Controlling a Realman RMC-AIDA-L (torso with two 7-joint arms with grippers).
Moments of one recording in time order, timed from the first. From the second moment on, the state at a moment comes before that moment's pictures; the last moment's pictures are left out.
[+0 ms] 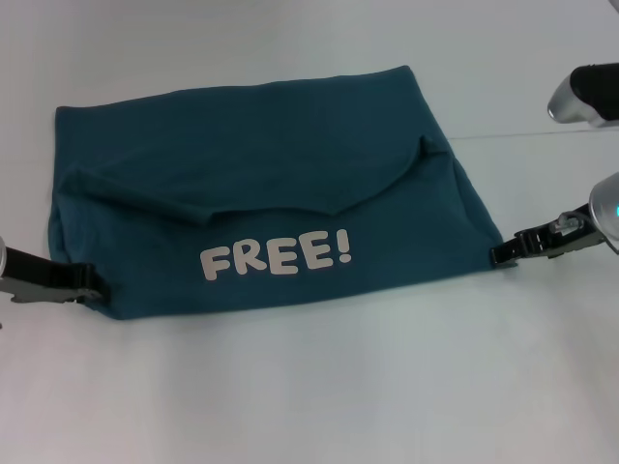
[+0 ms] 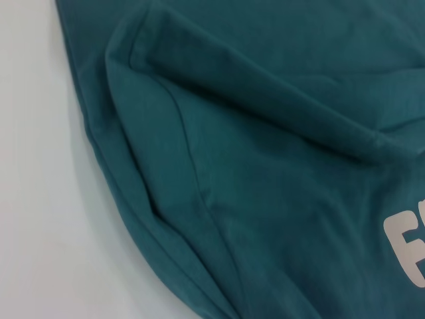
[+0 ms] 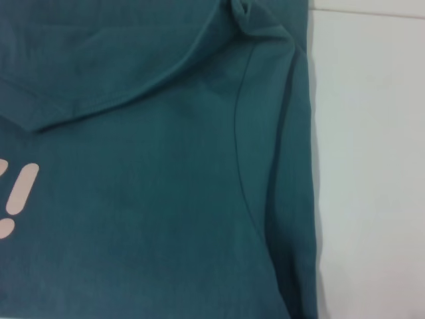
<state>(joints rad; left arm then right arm) -0.79 -2.02 0.69 0.72 2.73 1.22 -2.59 0.74 2.08 -0.94 -0.92 -2.87 -1.17 2.73</state>
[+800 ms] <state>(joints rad) -0.79 -2.02 0.69 0.71 2.74 1.21 -2.58 0.74 2.08 -0.93 -0.84 -2.83 -1.08 2.73</state>
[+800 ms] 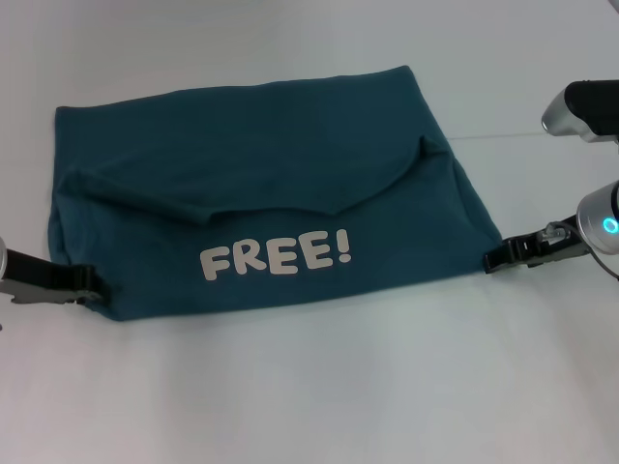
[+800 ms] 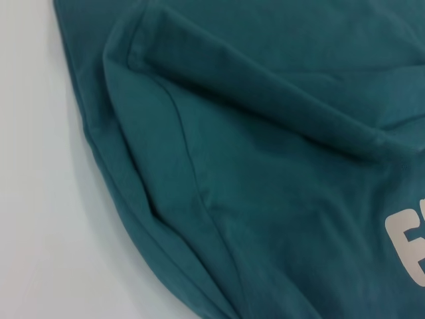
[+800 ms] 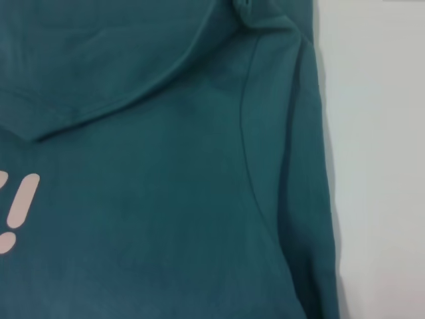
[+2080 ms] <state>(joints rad) -0.78 -2.02 0.69 0.71 2.74 1.21 -2.58 0.77 2.09 -0.96 -0.81 -2.87 -1.06 2.77</state>
